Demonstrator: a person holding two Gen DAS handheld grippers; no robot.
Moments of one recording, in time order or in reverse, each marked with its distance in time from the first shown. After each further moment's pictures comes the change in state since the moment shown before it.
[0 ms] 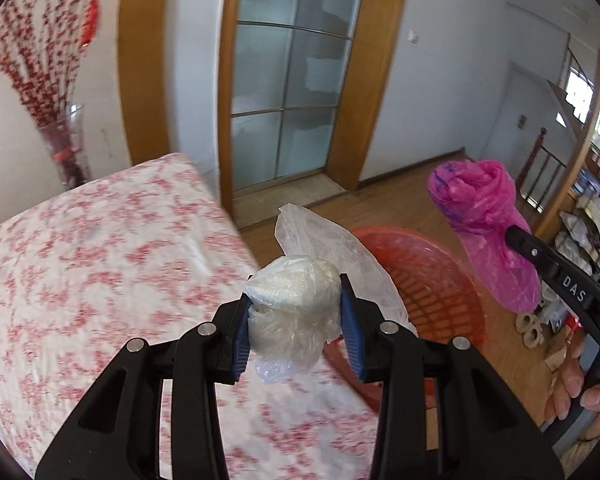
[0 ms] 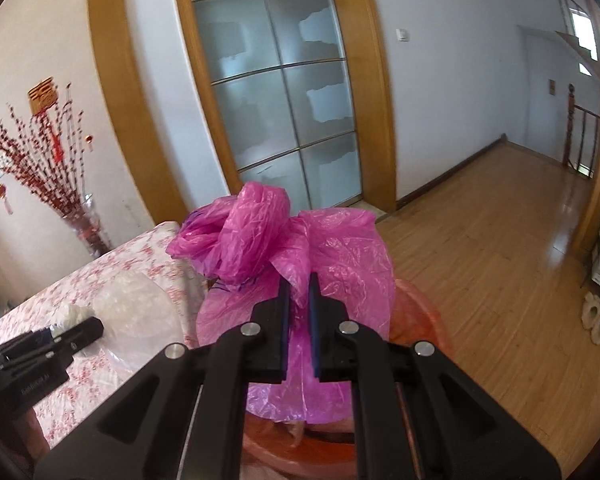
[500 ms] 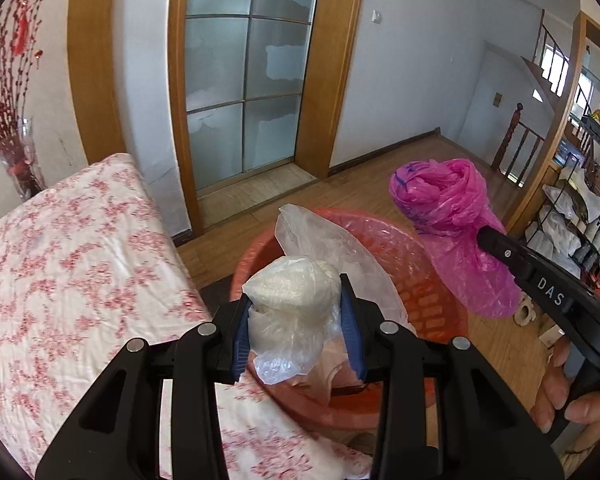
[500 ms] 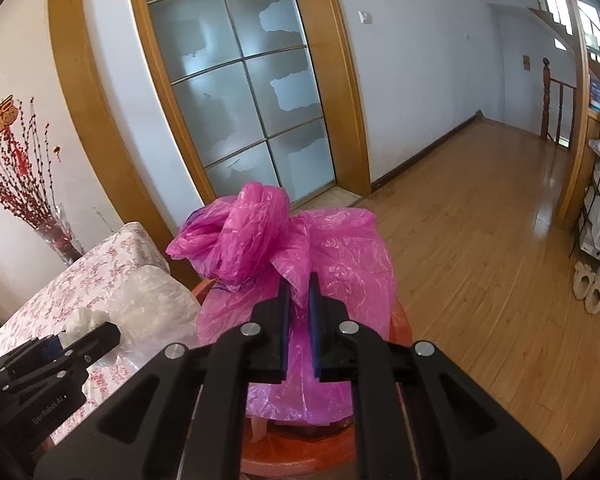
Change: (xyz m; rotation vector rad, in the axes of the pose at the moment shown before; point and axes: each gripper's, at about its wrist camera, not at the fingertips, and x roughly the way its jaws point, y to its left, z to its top) left arm 0.040 -0.063 -0.009 0.069 0.032 -0.071; right arm 0.021 -0.048 -0.020 0.085 0.040 -0.057
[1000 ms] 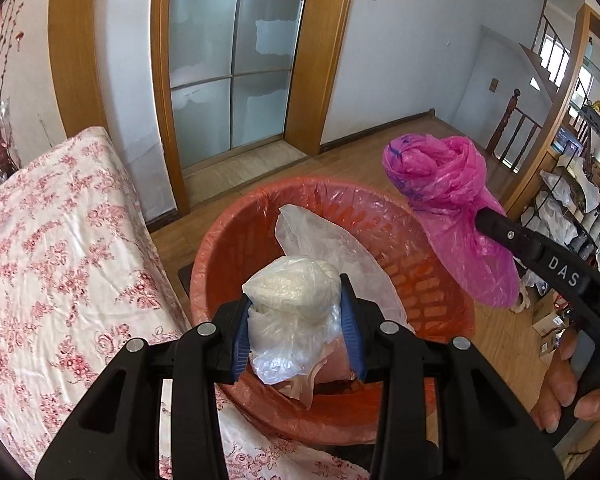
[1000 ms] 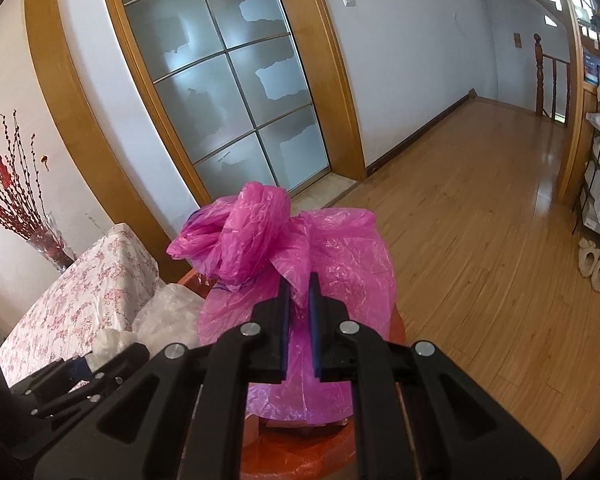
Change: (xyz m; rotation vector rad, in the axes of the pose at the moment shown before) left arm 0.039 -0.016 -0.013 -0.005 0.080 -0.030; right arm 0.031 -0.014 -0.002 0.059 0.044 0.012
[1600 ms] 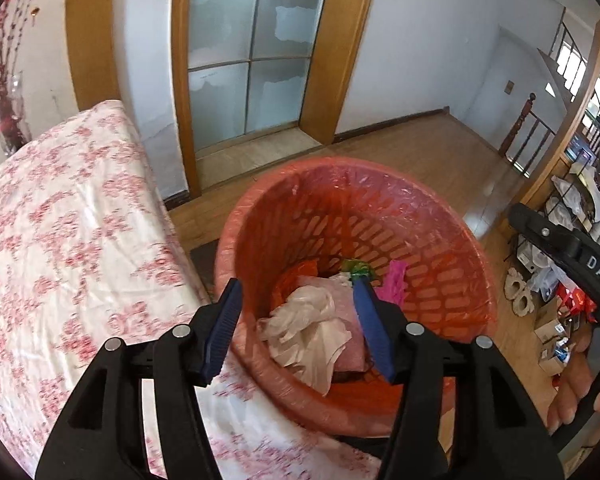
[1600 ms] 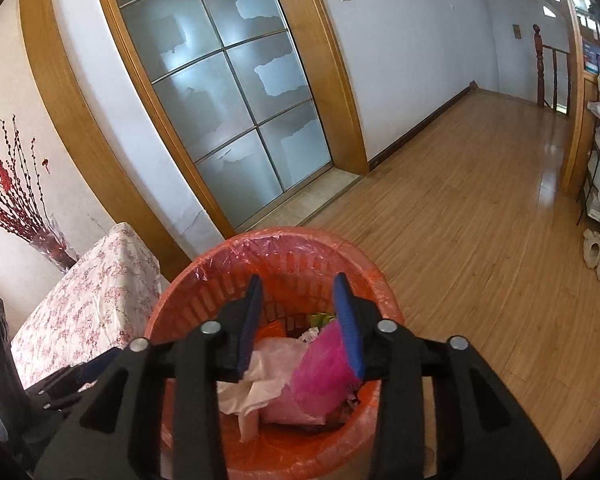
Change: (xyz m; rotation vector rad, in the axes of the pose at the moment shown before) left arm -0.006 0.017 -0.014 -0.055 0.026 0.034; right arm -0.006 -0.005 -0.009 0.012 -0.004 0.003
